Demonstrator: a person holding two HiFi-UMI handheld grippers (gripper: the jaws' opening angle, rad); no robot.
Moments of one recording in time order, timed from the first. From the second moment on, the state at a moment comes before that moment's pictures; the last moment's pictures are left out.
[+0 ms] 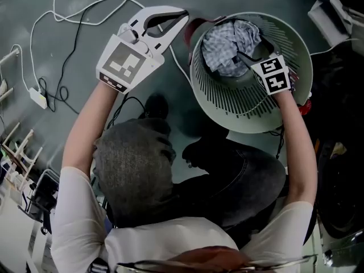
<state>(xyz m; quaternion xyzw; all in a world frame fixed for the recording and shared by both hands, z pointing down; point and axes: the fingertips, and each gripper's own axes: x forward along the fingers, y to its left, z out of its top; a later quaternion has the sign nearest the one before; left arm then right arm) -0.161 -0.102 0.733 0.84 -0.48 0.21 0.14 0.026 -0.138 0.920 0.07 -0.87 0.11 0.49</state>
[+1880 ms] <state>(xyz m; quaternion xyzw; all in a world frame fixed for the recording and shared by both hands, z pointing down) -0.178 -0.080 0.771 0.81 -0.53 0.20 0.16 0.006 -0.105 1.044 0.09 -0.78 0.12 0.61</state>
